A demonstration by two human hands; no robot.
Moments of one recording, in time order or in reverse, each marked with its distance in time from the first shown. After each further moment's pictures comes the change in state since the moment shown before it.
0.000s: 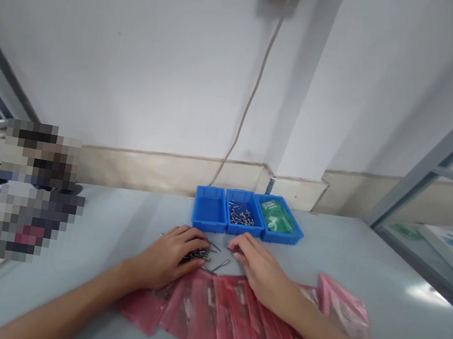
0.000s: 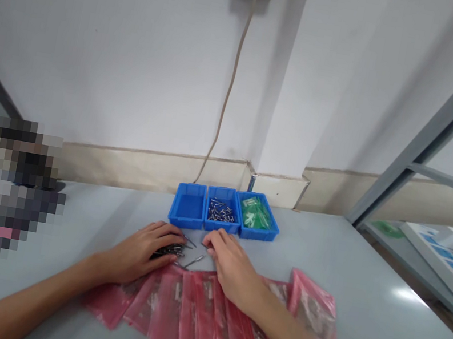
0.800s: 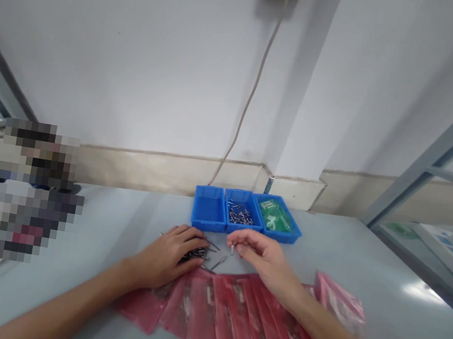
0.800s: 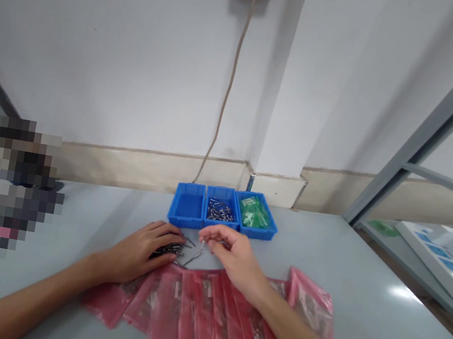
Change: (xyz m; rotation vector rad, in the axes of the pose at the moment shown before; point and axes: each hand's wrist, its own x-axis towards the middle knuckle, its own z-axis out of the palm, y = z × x) left_hand 0.000 0.001 0.000 0.013 0.007 0.004; right_hand 0.011 -0.012 -0.010 0.600 0.113 0.252
